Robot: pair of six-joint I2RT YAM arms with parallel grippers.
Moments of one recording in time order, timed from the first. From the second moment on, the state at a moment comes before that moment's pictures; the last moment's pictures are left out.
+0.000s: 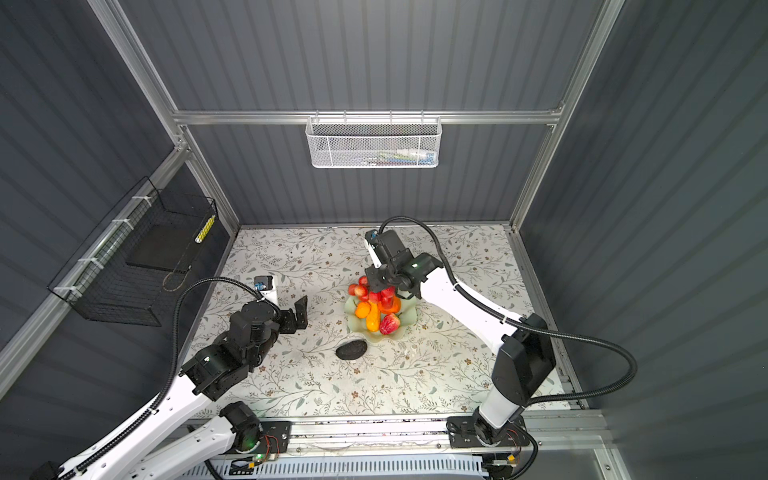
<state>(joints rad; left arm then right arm) -0.71 0.74 0.68 -0.41 -0.50 -0.32 0.72 1.66 1.42 -0.61 0.06 0.17</state>
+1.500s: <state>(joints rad) -0.91 1.27 0.71 -0.55 -0.02 -0.32 0.46 1.14 0.97 -0.33 -0.12 0.37</state>
